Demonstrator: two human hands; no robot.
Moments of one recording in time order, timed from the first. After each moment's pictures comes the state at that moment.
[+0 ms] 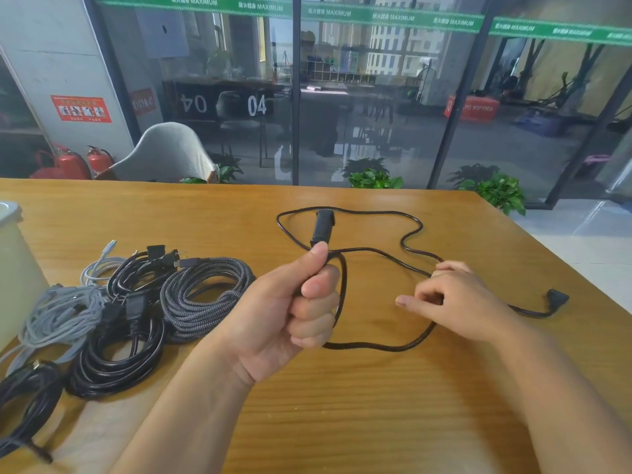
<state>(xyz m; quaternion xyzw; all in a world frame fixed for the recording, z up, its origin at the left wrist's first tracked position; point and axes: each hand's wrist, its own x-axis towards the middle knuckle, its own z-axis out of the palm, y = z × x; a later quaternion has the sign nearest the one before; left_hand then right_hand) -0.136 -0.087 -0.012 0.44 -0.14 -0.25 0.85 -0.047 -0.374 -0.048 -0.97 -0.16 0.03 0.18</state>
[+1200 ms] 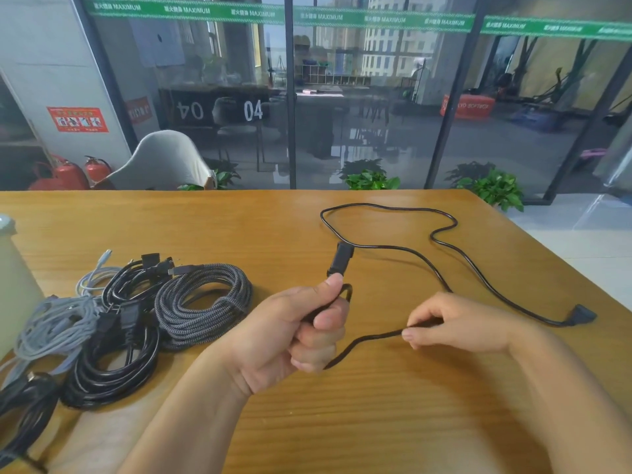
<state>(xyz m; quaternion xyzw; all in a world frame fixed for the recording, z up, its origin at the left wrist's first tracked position) -0.135 -0.093 -0.023 0.54 -0.14 -0.30 0.77 -0.065 -0.376 -0.036 -0.93 -0.19 0.24 0.23</state>
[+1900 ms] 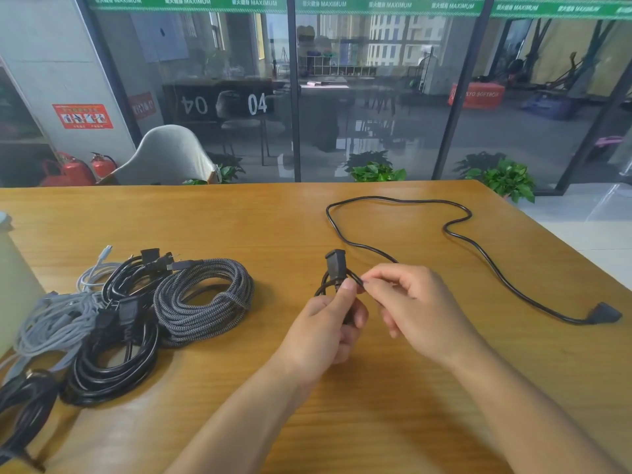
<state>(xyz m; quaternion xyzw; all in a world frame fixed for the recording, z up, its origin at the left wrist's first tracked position) -0.129 -0.140 -0.057 0.68 -0.01 -0.12 0.72 -0.101 -0.298 -0.034 -0.83 -0.16 -0.01 0.53</state>
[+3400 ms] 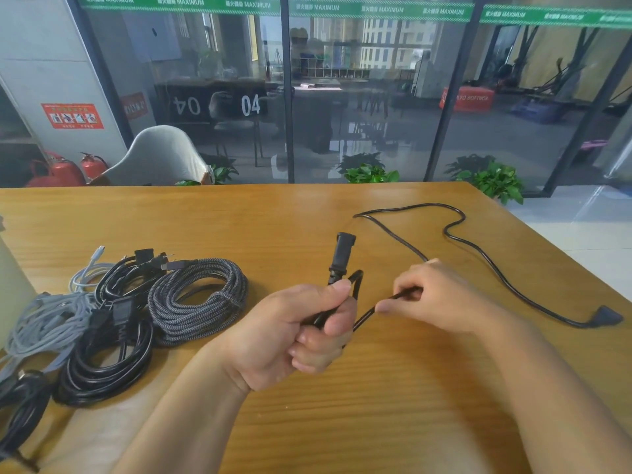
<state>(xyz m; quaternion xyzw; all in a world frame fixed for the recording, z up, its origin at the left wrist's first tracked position) -0.137 -0.099 -0.023 0.54 -0.20 -0.33 0.75 -0.056 -0.356 -0.040 -0.96 -0.20 0.04 0.21</state>
